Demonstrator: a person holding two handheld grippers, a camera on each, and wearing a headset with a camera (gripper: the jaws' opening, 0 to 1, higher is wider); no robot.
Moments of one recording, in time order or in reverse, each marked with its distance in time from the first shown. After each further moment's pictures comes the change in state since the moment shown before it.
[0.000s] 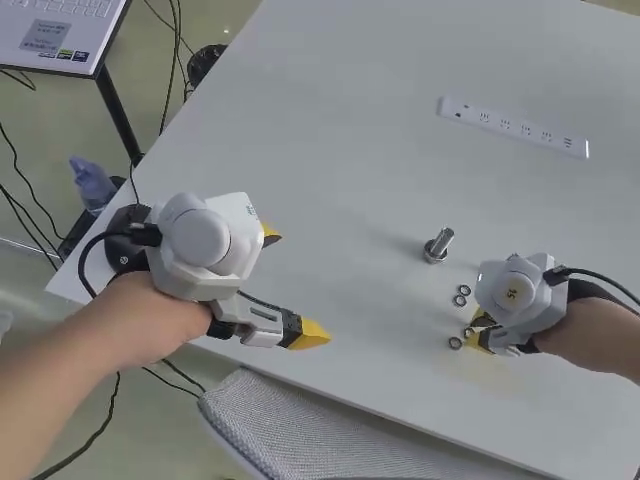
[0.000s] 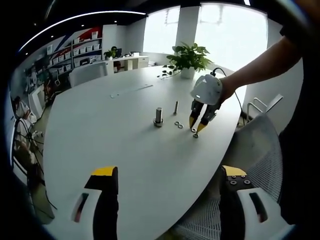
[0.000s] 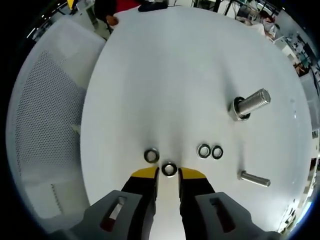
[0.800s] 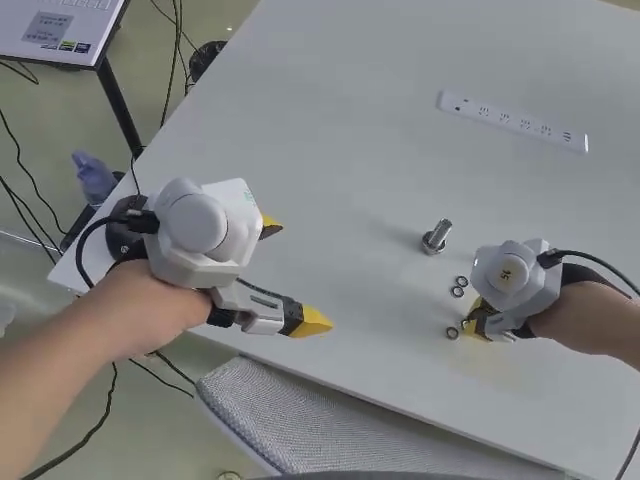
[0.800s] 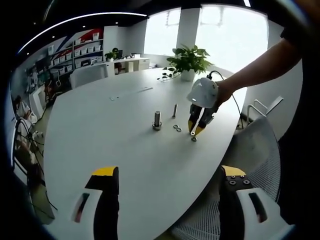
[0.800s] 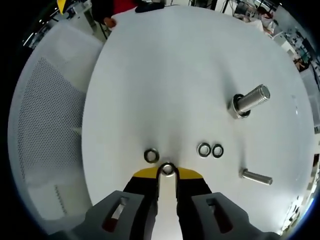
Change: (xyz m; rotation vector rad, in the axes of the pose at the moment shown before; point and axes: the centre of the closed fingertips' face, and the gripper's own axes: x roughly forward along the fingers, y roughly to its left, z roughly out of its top) left arm 0.000 -0.009 0.011 -0.001 -0.014 0.005; right arm -0.001 0.000 0.000 0.037 -0.003 0.023
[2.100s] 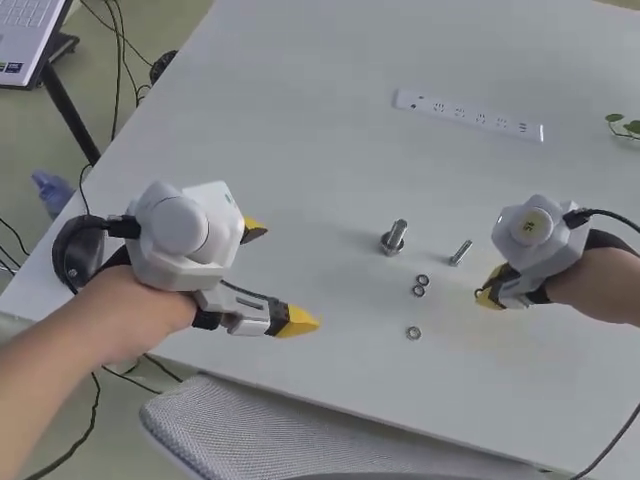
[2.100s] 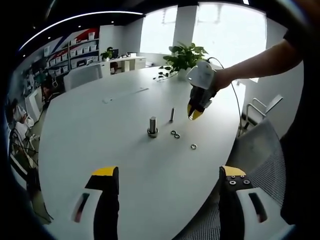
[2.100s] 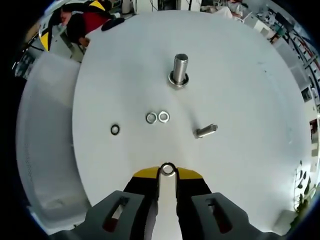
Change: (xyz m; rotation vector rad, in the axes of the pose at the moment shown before) left arm 0.034 -0.005 0.021 0.018 0.016 -0.023; right arm -0.055 -0.047 -0.042 0.209 -0.037 -0.067
